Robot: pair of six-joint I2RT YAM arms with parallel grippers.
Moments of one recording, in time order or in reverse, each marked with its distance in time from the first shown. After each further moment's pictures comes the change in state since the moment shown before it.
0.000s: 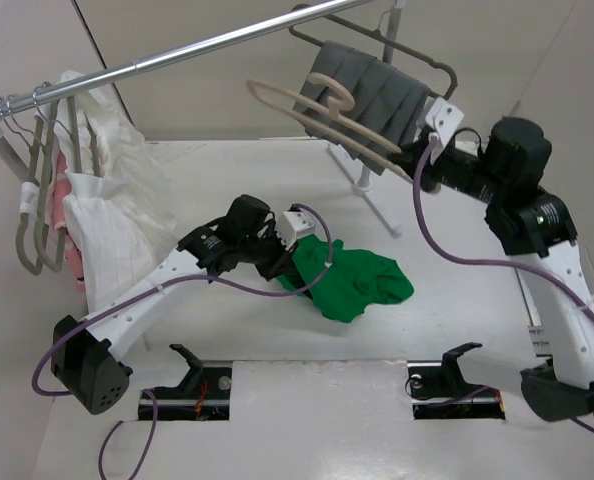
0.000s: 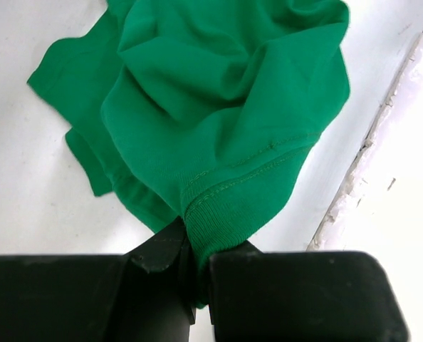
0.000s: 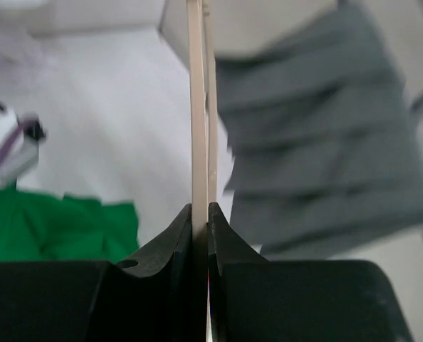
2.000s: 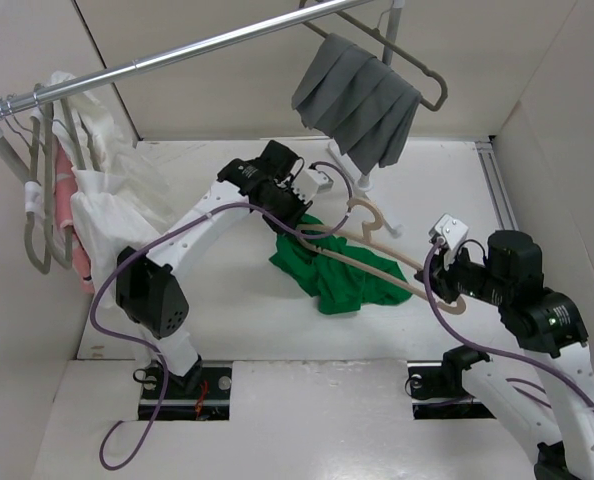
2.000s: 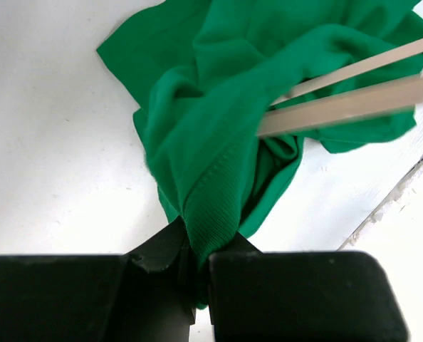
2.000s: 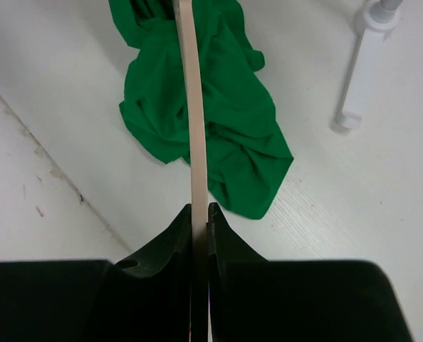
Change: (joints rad) left arm 0.081 0.495 0.582 -0.364 -0.109 0.066; right arm -0.045 -0.571 -0.644 -0.422 0.099 0.134
